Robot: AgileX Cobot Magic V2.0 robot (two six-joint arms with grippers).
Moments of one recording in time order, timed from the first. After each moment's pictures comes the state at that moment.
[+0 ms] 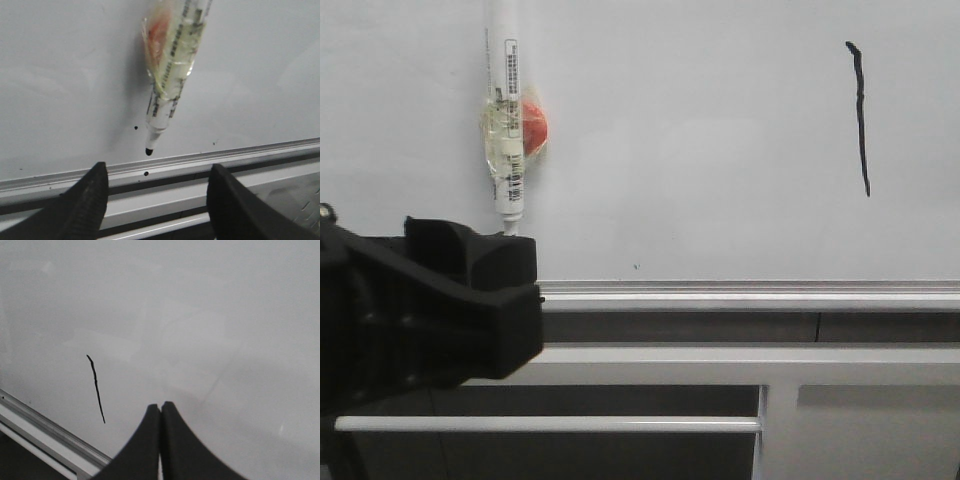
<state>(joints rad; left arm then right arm) -1.51 1.51 -0.31 -1.18 -1.14 0.18 1.14 0.24 -0.44 -1.11 0.89 0.86</state>
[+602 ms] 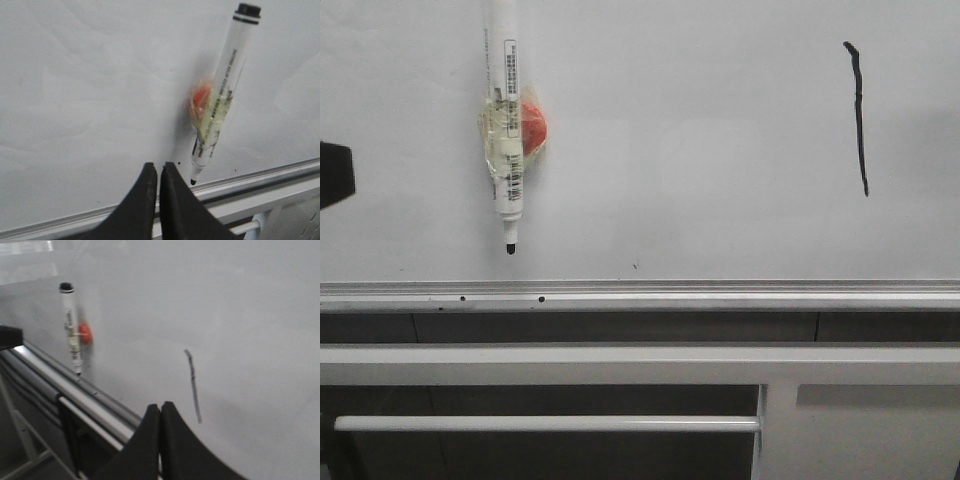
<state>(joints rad) -1.57 1.10 -0.20 -1.31 -1.15 0.56 1.14 0.24 -0.27 -1.14 0.55 1.05</state>
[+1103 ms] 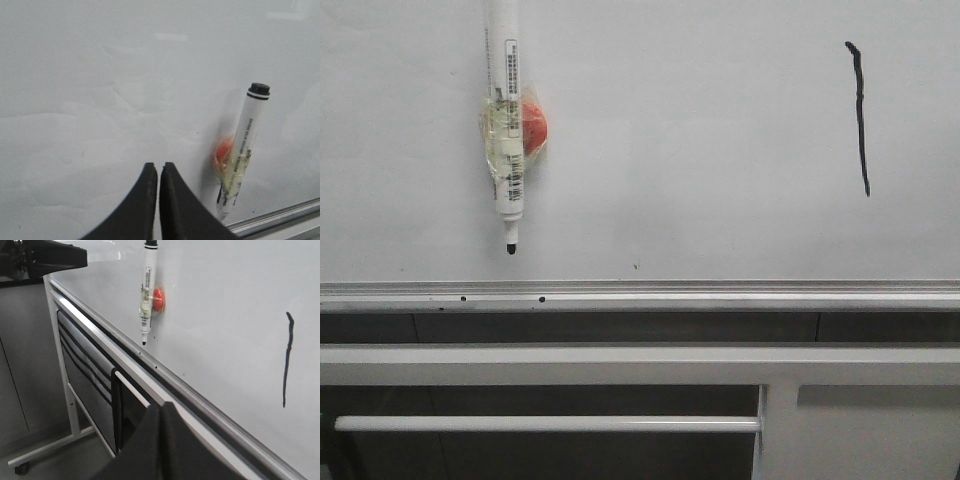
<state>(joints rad) -1.57 0.85 -0.20 -1.33 -1.17 0.82 1.14 0.24 -0.13 -1.25 0.34 1.15</state>
